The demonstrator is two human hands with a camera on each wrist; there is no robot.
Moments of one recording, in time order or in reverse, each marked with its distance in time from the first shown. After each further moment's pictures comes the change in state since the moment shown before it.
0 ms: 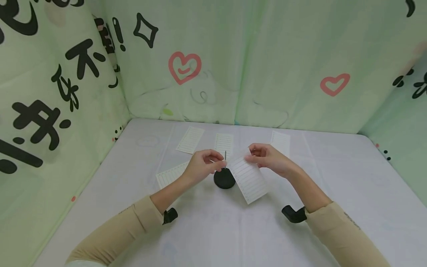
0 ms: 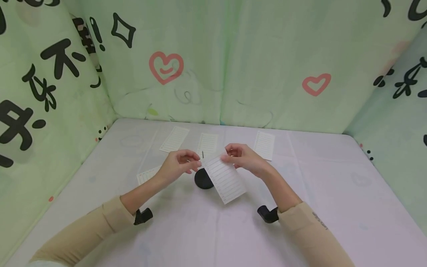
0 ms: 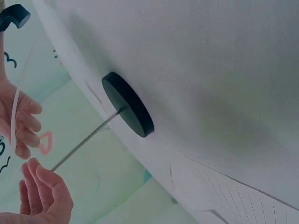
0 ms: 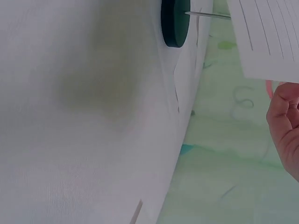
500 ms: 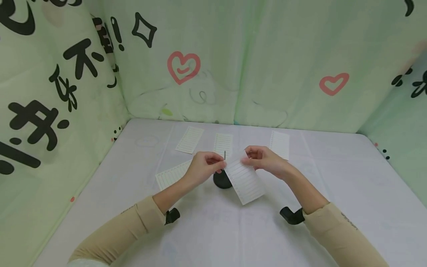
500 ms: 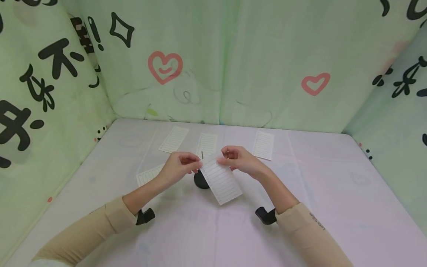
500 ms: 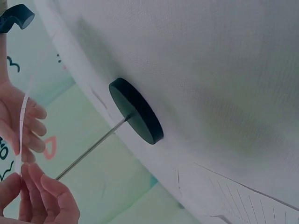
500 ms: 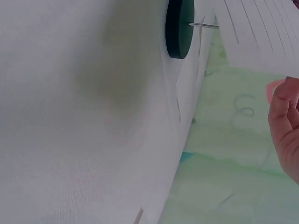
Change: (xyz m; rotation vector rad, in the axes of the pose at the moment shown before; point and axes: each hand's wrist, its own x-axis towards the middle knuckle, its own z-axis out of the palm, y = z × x) left_hand 0.002 0.002 0.008 0.058 0.004 0.010; right_hand 0.001 0.002 0.008 -0.001 -0.042 -0.022
